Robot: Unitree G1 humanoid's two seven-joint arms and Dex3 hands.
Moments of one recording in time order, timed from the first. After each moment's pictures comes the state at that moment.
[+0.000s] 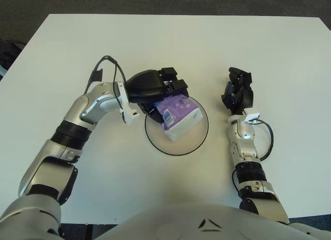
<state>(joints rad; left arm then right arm) -0.54 0.60 -0.31 0.11 0.59 -0.84 -0.39 -0.22 0.06 -0.12 0.38 -0.03 -0.40 -0.18</state>
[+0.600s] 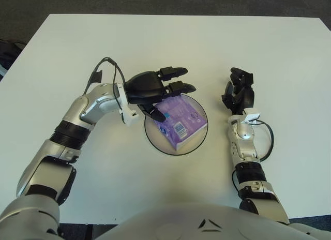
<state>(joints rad) -0.54 0.59 -0.31 0.15 0.59 -0.88 -0.33 -0.22 0.06 -0.12 0.38 -0.03 -0.40 -0.20</state>
